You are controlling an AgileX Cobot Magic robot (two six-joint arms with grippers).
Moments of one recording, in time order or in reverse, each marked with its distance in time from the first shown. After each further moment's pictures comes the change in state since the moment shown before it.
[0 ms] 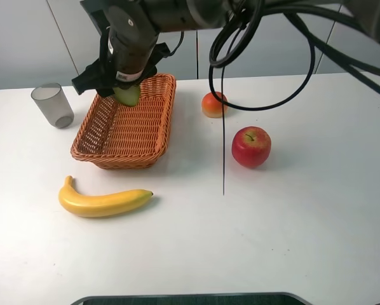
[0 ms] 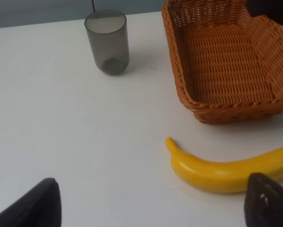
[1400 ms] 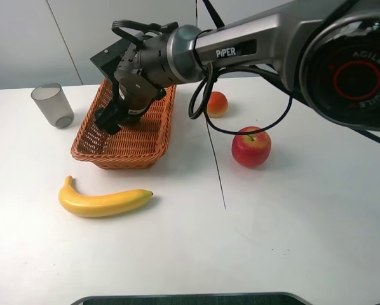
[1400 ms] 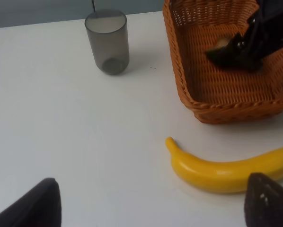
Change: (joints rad) left arm 0.000 0.000 0.000 0.000 0.000 -0.002; right arm -0.011 0.168 0.000 -0.160 -0.107 0.000
